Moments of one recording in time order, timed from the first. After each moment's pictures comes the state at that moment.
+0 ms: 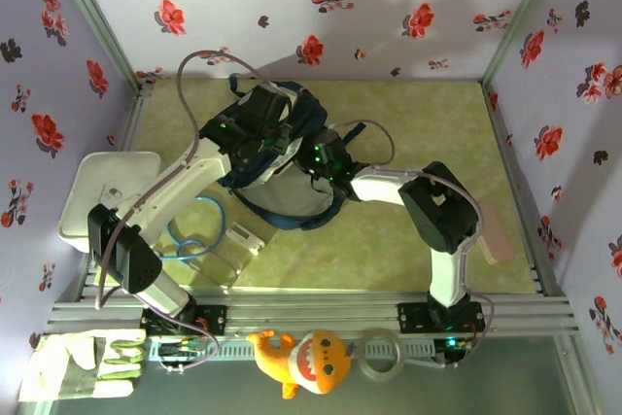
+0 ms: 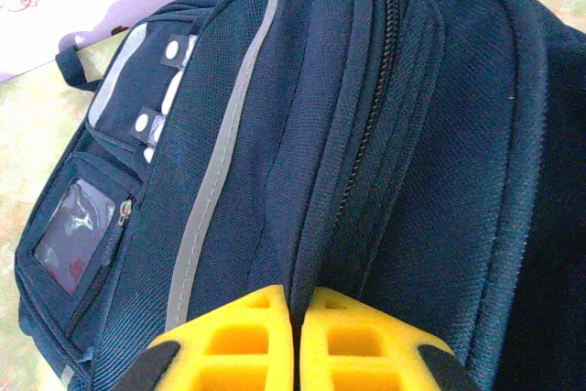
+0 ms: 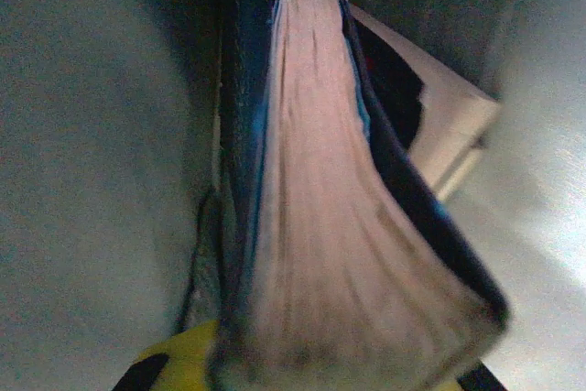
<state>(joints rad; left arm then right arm) -0.70 1.58 1.55 -0.74 -0.29 -0.10 0.72 1.94 1.13 0.37 -0.10 1.22</state>
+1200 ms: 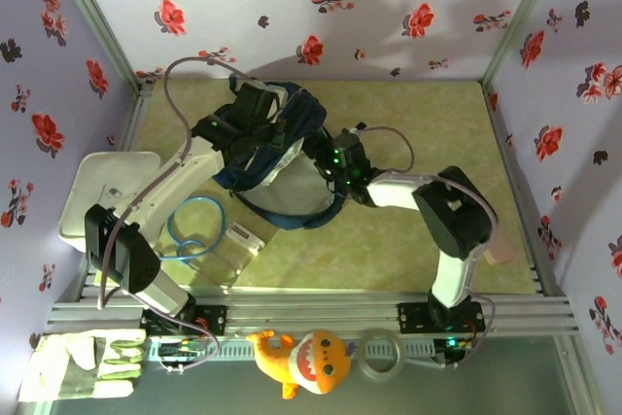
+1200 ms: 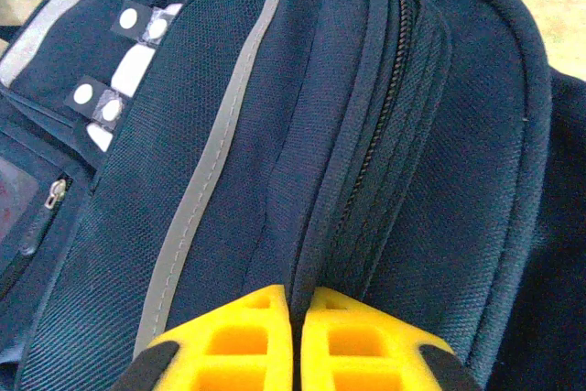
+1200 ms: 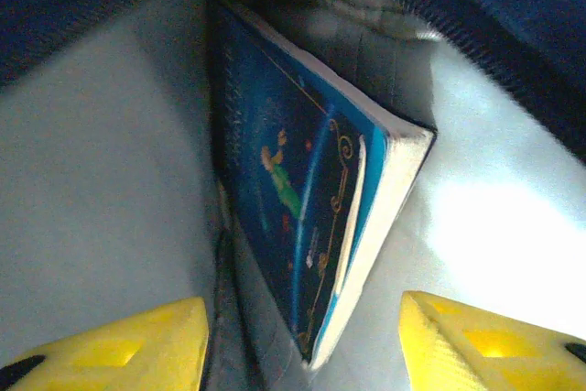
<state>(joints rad) -0.61 1.58 1.51 -0.68 -0.09 -0.25 0.64 1.79 0.91 0.49 -0.10 1.29</state>
